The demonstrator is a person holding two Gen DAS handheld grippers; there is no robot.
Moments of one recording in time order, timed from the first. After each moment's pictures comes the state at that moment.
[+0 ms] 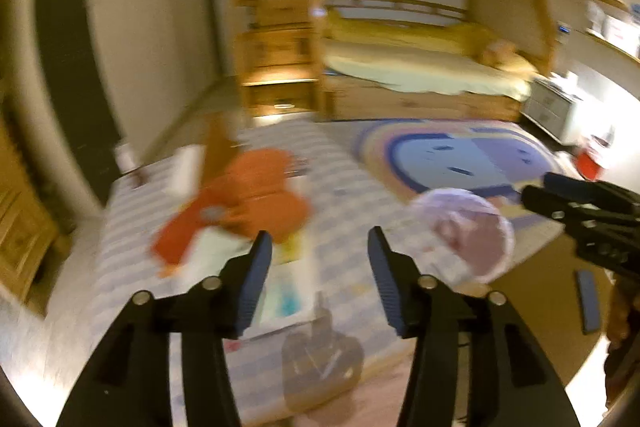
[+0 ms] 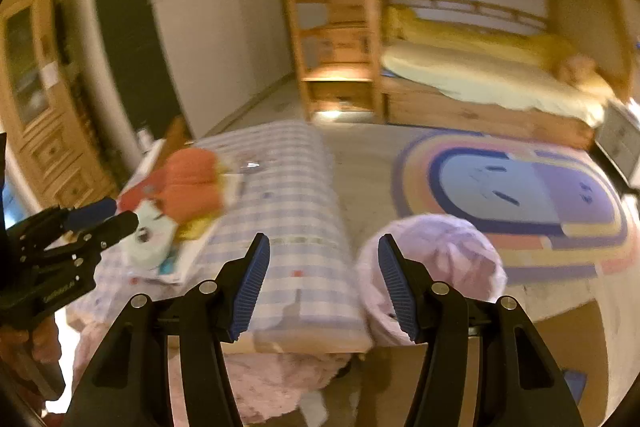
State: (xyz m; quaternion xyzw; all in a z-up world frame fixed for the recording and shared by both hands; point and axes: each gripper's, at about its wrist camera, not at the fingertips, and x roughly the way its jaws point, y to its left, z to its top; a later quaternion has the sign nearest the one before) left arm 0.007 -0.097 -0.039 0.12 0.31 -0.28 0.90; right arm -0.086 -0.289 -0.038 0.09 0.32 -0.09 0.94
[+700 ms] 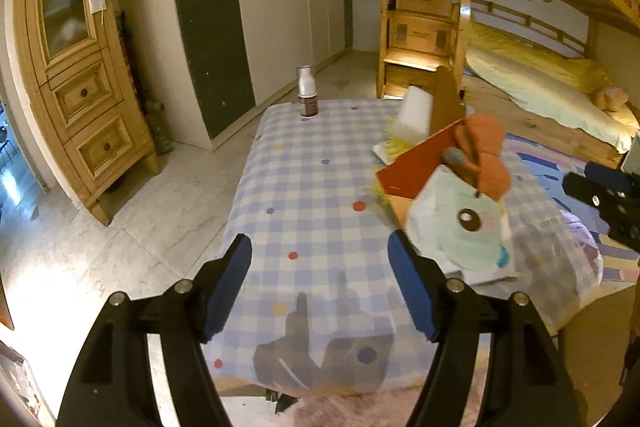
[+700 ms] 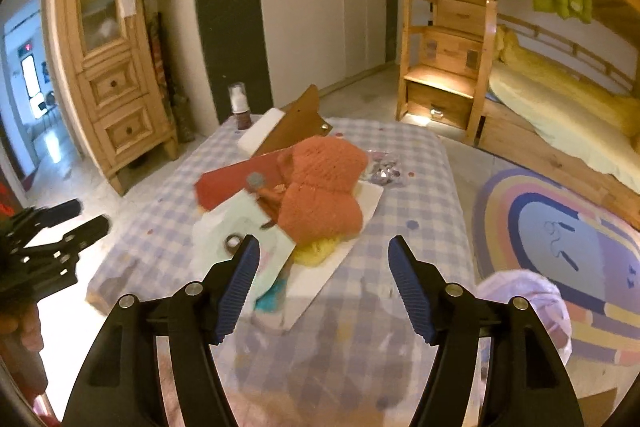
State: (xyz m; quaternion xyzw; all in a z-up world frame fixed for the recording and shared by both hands) left arm 0.058 0.048 -0.069 0.06 0.35 -0.08 0.93; right arm 0.028 -0.190 -0.062 0.01 0.34 0.02 0.94
